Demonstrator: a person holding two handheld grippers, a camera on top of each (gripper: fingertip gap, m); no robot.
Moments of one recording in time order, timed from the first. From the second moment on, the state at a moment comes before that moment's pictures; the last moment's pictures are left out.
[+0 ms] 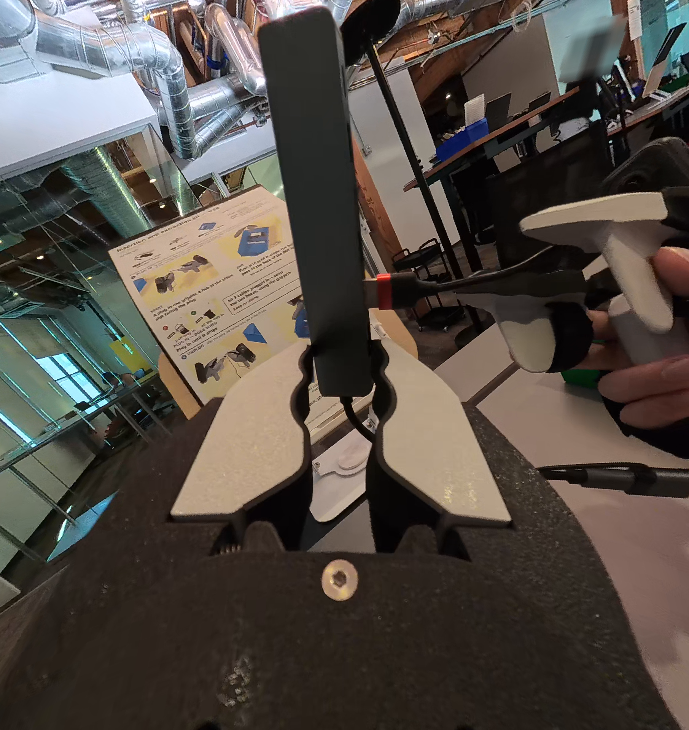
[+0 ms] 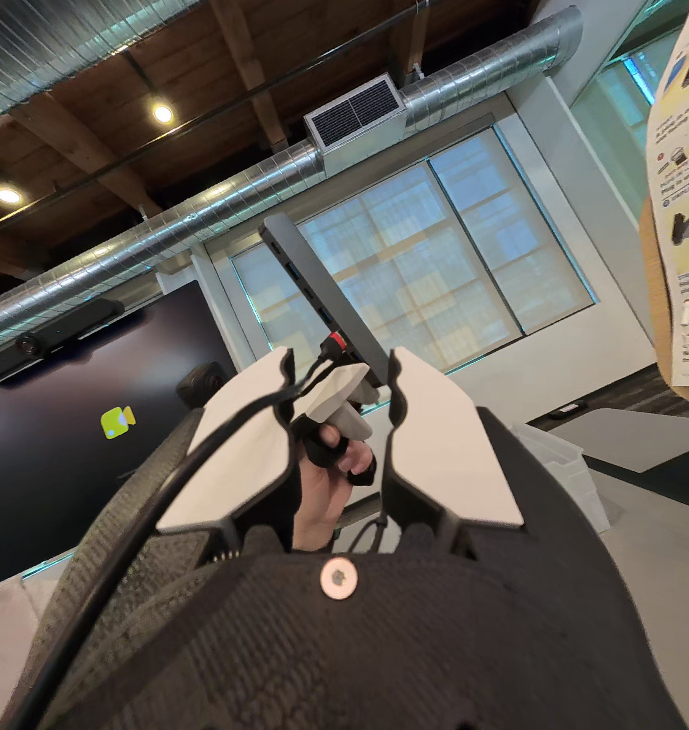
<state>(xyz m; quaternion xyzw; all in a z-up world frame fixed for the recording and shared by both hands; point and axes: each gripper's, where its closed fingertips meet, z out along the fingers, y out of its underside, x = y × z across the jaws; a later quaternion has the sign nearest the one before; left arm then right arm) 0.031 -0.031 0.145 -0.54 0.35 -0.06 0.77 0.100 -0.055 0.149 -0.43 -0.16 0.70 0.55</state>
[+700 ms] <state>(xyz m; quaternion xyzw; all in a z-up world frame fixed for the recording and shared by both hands) -0.001 -0.020 0.153 -0.57 0.32 -0.11 0.75 0.099 0.003 0.059 -0.56 -0.46 0.17 0.67</state>
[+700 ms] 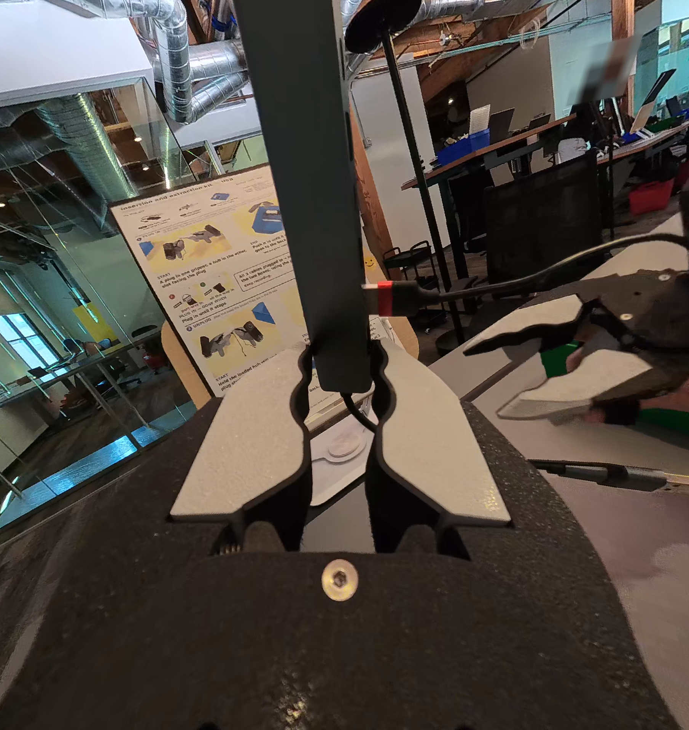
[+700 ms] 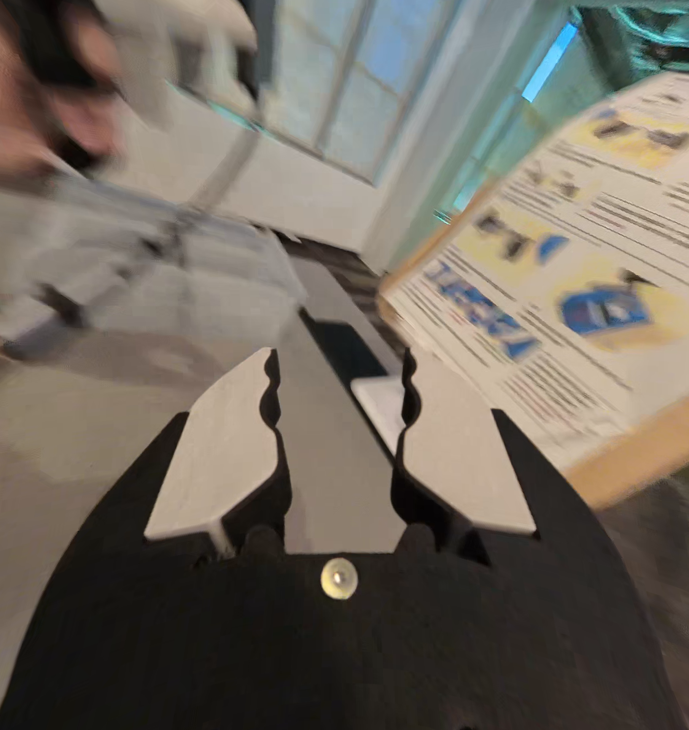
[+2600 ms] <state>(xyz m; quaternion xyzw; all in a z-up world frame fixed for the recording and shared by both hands) 0.074 -0.006 0.024 -0.74 0.42 -0.16 0.50 0.110 -0.023 0.116 -0.57 -0.38 0.18 0.71</state>
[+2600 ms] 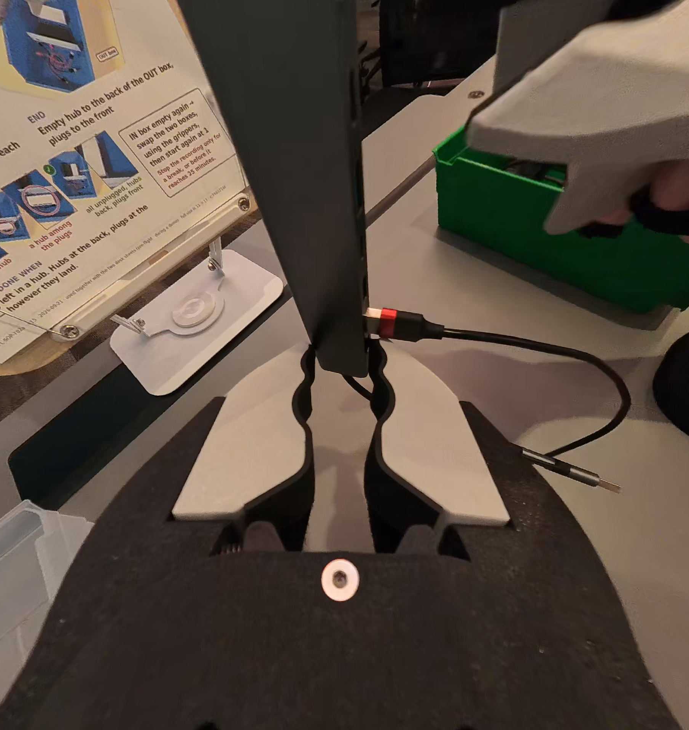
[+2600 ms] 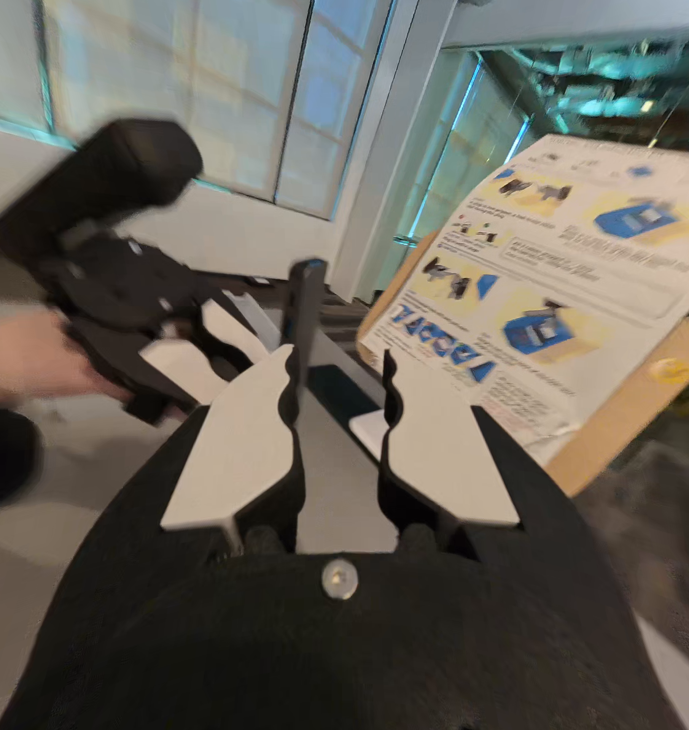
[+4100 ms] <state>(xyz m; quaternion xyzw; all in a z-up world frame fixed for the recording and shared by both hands) 0.044 0.005 0.049 -0.74 0.39 -0.20 0.52 0.164 0.122 -0.157 -0.90 -0.29 0.09 0.32</state>
